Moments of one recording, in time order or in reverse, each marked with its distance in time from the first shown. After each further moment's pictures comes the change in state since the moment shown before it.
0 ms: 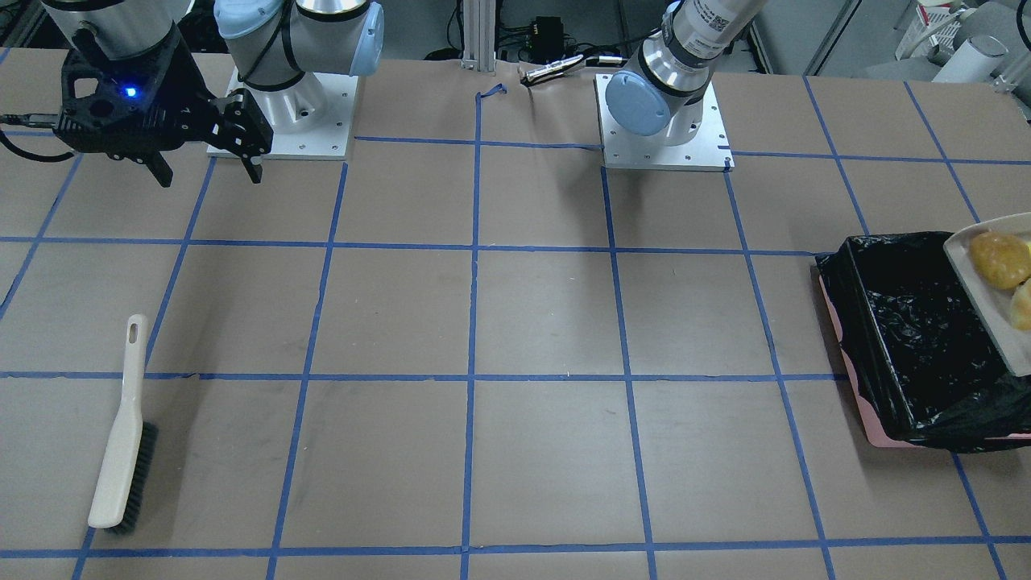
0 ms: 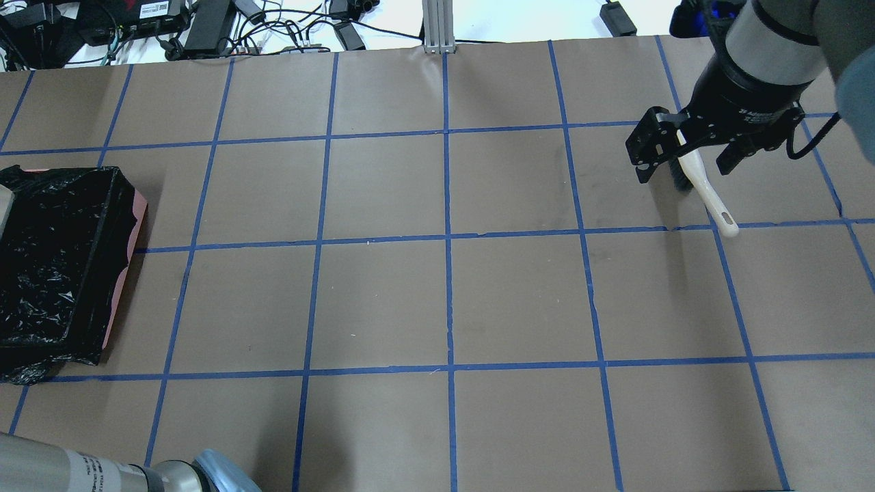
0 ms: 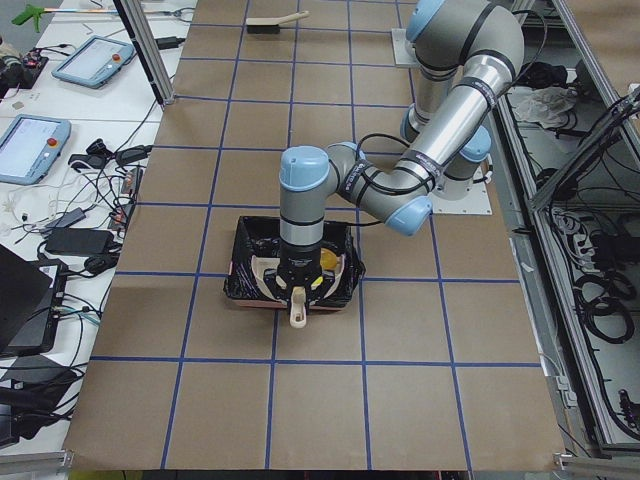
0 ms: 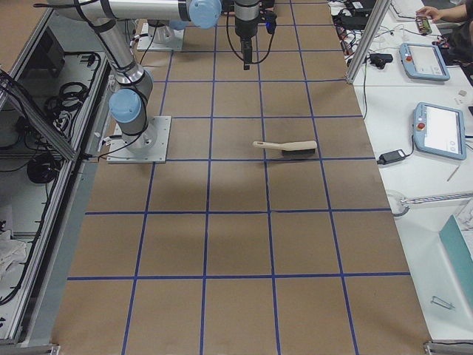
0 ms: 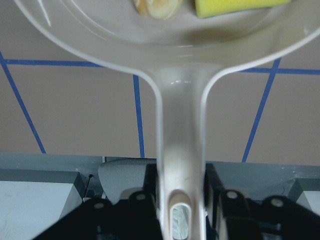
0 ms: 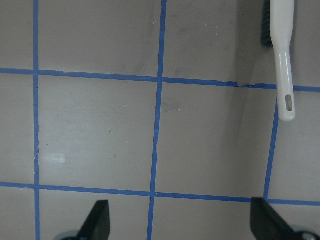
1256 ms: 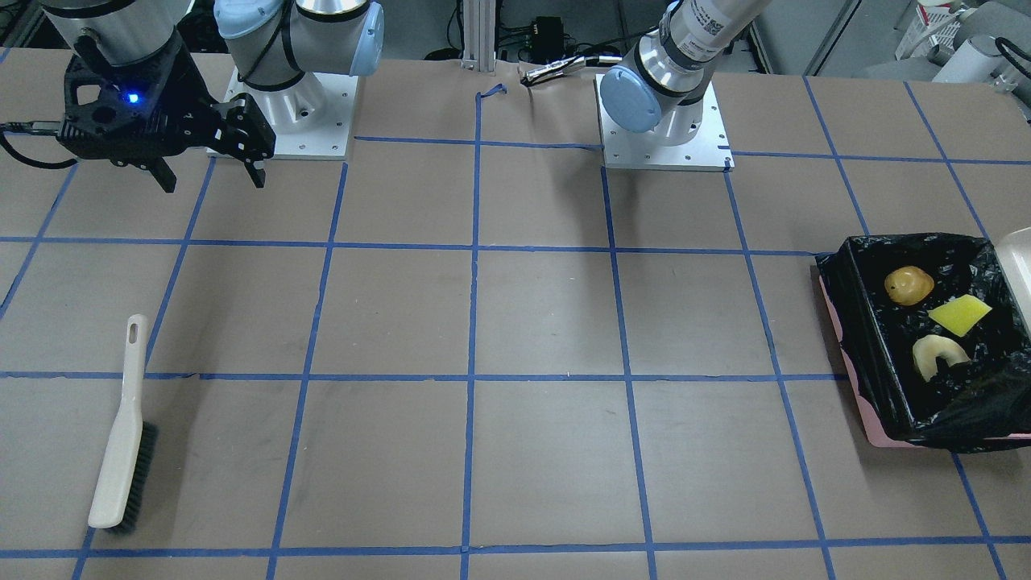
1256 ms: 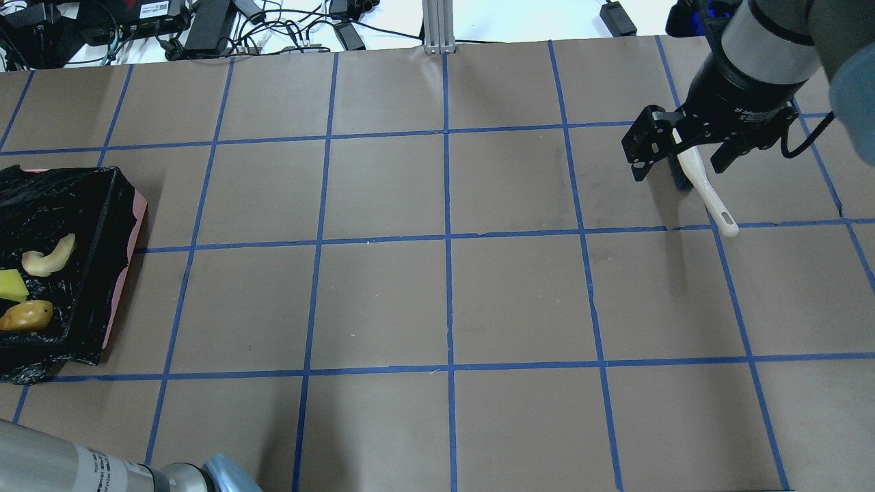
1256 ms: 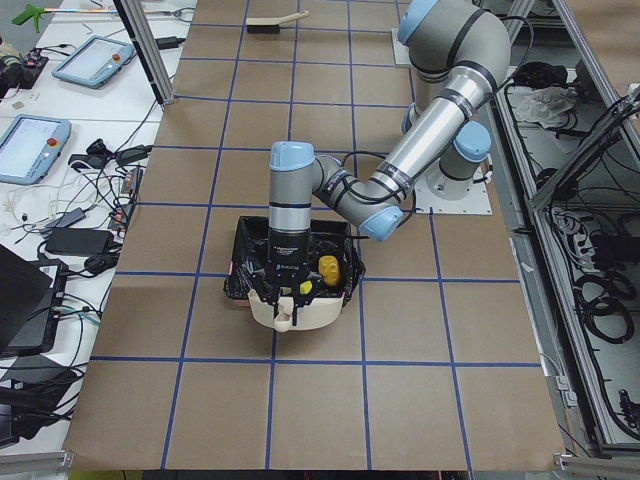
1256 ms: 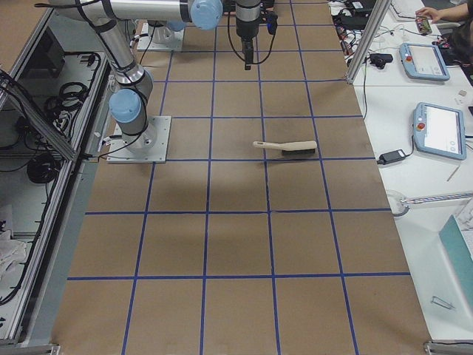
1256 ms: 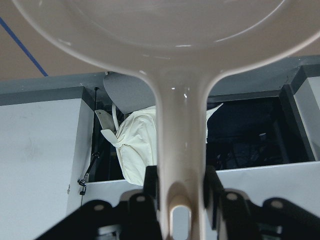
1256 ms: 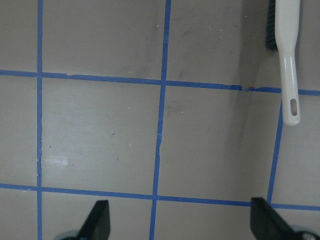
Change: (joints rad) left arm -0.062 -0.054 -0.065 0.382 0.195 0.180; right arm 0.000 0.008 0.001 -0.012 0.007 -0.006
